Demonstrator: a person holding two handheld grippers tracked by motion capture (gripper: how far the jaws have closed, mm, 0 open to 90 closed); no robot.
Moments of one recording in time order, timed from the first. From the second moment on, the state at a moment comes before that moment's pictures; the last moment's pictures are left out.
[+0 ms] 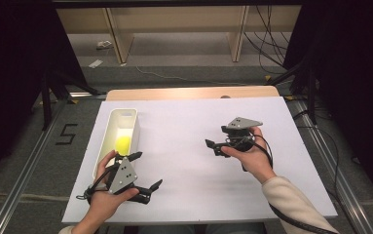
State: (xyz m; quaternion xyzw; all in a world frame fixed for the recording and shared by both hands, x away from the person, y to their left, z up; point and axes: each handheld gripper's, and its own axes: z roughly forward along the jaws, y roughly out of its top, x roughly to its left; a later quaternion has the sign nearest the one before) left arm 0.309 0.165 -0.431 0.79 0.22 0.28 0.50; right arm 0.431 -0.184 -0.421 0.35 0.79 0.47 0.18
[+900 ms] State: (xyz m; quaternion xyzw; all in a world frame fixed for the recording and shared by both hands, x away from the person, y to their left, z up) left arm 0.310 0.166 -0.432 0.79 0.23 0.28 0.50; right arm 0.416 -0.216 -0.422 0.37 0.78 0.47 0.19
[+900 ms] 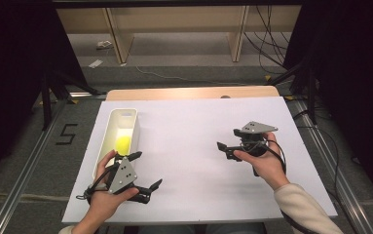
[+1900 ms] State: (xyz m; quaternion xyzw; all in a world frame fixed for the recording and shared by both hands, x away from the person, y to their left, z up) left arm 0.310 0.167 -0.431 0.79 0.23 0.28 0.50; right arm 0.397 -0.244 -0.425 0.38 0.78 0.46 0.19
